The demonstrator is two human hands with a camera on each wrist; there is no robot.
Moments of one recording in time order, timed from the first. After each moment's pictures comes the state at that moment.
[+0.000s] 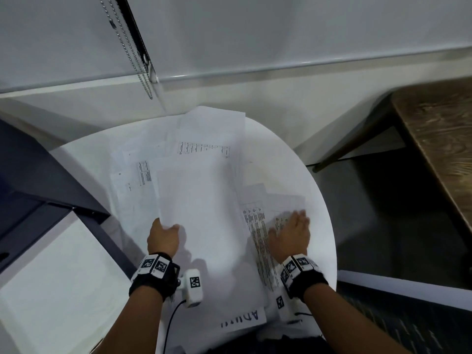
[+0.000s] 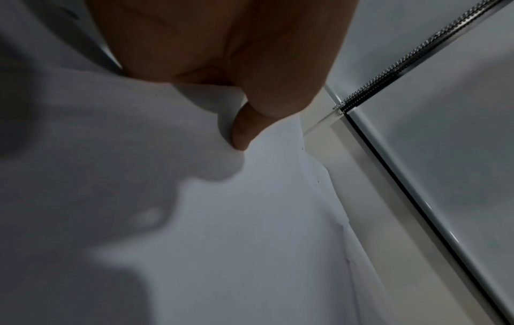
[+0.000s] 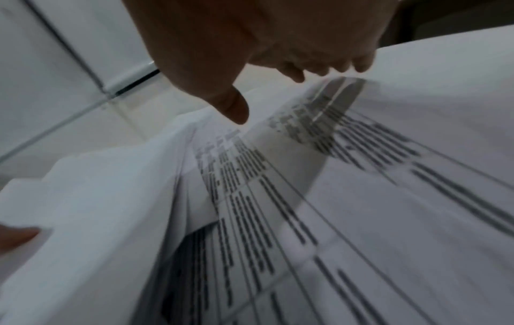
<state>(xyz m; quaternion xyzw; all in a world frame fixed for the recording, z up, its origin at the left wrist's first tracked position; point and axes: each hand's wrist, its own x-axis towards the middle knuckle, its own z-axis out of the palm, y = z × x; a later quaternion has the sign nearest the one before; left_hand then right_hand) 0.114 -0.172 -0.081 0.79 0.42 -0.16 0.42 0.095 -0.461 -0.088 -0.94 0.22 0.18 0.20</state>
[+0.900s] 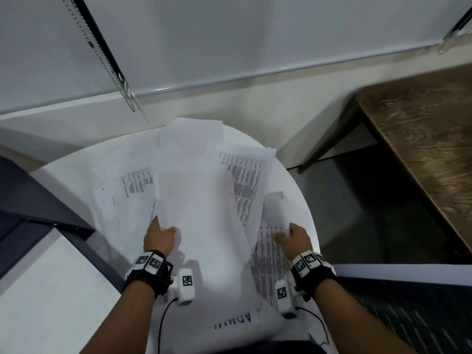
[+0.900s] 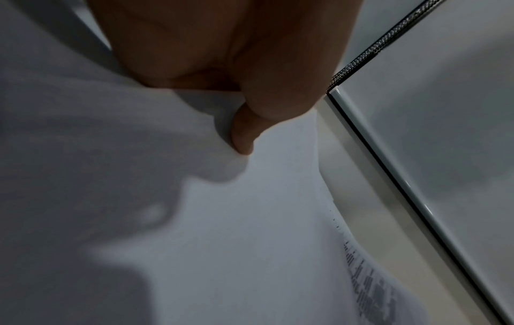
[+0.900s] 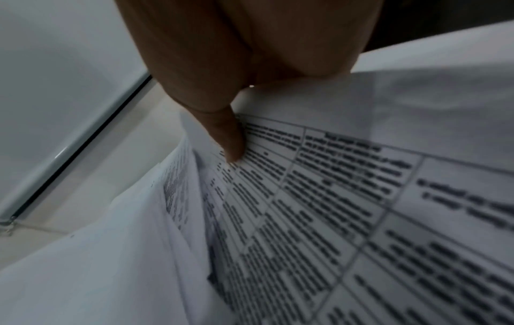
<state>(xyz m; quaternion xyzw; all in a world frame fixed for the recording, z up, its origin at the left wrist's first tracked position) 0.127 -0.190 -0.072 0.83 0.33 -0.17 0.41 0.078 -0.518 -0.082 -0.84 0.33 0.17 0.40</state>
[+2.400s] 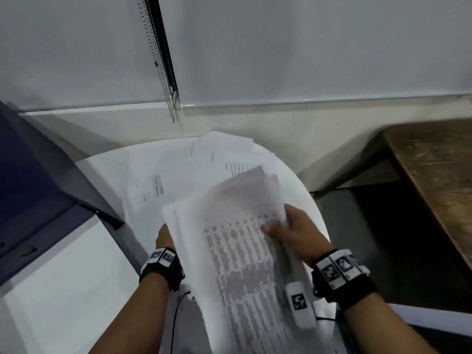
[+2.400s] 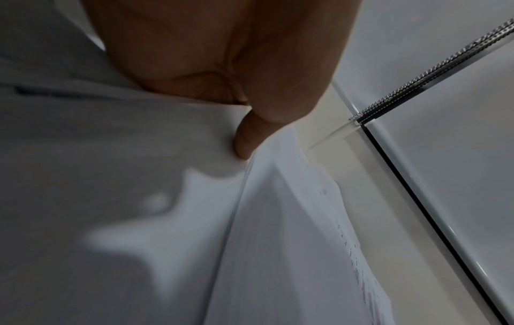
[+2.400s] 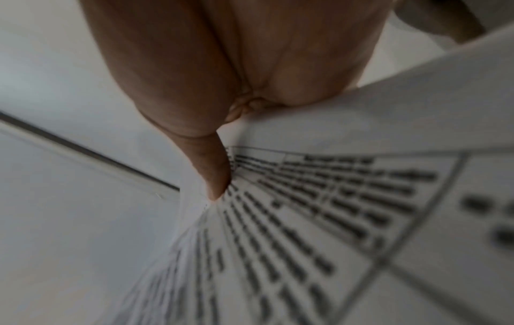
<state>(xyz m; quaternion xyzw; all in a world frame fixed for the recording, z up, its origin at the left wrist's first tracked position) 0.125 -0.150 -0.072 0.77 0.40 -0.20 0.45 0.118 -0.454 0.073 -0.78 0.02 0.19 0.60</state>
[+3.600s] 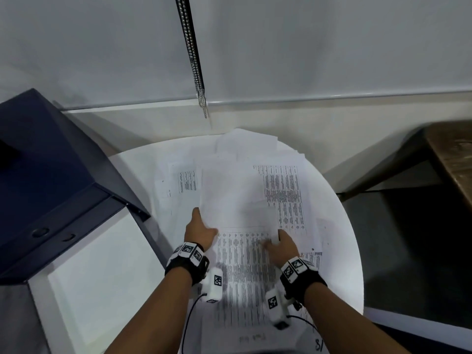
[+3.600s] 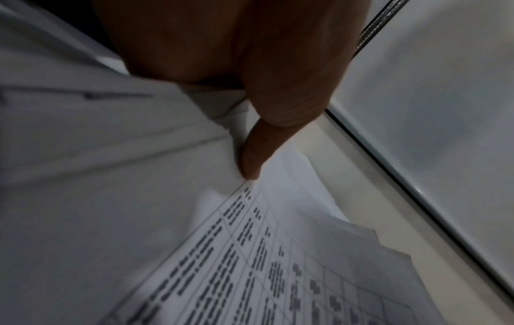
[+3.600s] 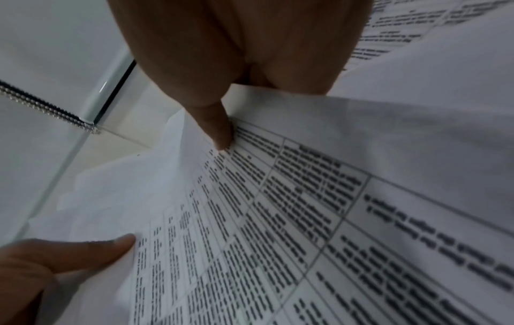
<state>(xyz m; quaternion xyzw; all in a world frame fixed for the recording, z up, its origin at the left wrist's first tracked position) 0.124 -0.178 -0.031 0.83 0.30 -0.17 0.44 0.112 -0.396 -0.073 -0.84 0.19 0.23 0.45</state>
